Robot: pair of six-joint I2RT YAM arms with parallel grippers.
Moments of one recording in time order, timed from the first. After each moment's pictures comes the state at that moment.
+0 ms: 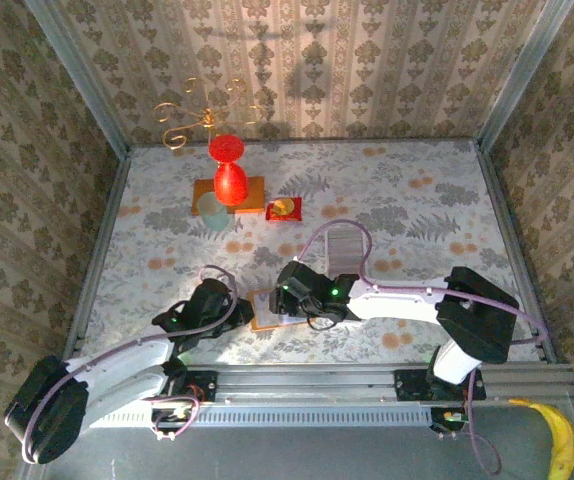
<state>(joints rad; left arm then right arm) -0.74 0.88 0.19 -0.11 0.13 -0.90 1.04 1.60 0.90 -0.24 0.06 1.04</state>
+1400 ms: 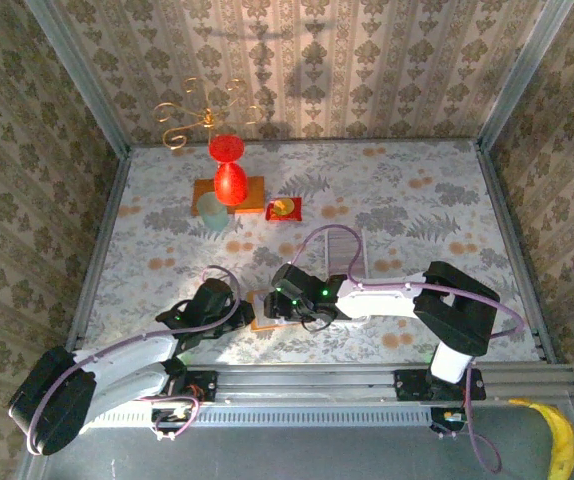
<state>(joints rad) -0.75 0.96 0.19 -0.08 0.14 -0.90 1.04 1.71 0.92 -0.17 -0.03 1.07</state>
